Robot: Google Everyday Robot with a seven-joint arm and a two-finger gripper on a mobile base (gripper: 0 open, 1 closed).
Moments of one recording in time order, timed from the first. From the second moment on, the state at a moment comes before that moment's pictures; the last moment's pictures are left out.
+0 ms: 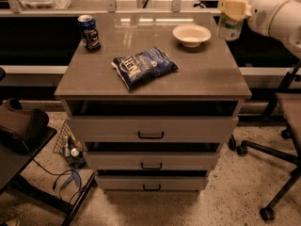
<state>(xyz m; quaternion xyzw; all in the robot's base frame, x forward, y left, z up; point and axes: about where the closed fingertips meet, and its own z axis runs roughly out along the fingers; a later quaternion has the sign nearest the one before) 0.731 -0.236 1.025 -0.17 0.69 0.20 0.67</state>
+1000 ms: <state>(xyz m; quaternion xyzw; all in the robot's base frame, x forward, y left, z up) 0.683 -0.211 0.898 -0.14 0.71 0.28 0.64</state>
